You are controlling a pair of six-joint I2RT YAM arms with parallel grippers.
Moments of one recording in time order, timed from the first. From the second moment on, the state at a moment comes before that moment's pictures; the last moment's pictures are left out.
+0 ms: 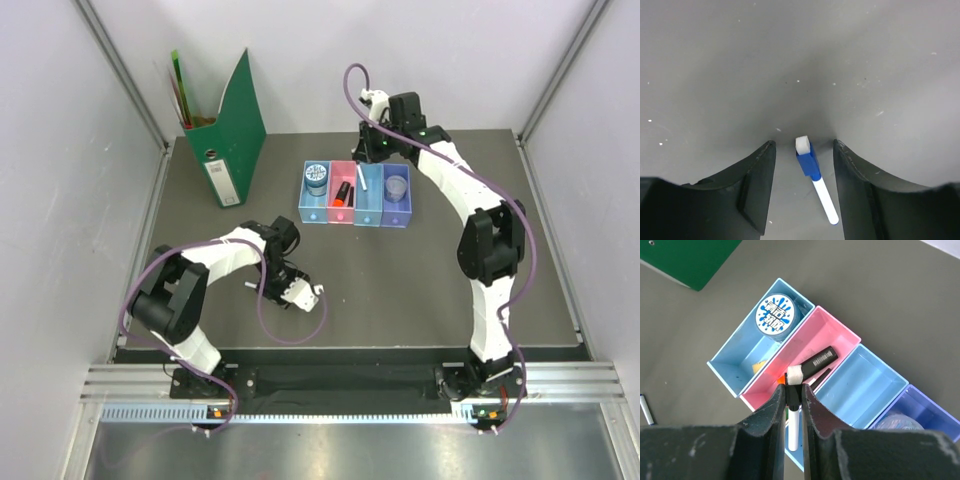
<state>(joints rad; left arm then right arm) -0.53 1.64 0.97 -0.90 0.31 1.66 0.38 2.10 2.01 -0.51 -0.38 0.01</state>
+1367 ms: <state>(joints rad) -0.55 1.68 1.31 -0.84 0.39 1.35 0.32 2.16 1.88 -0.50 -0.37 0.01</state>
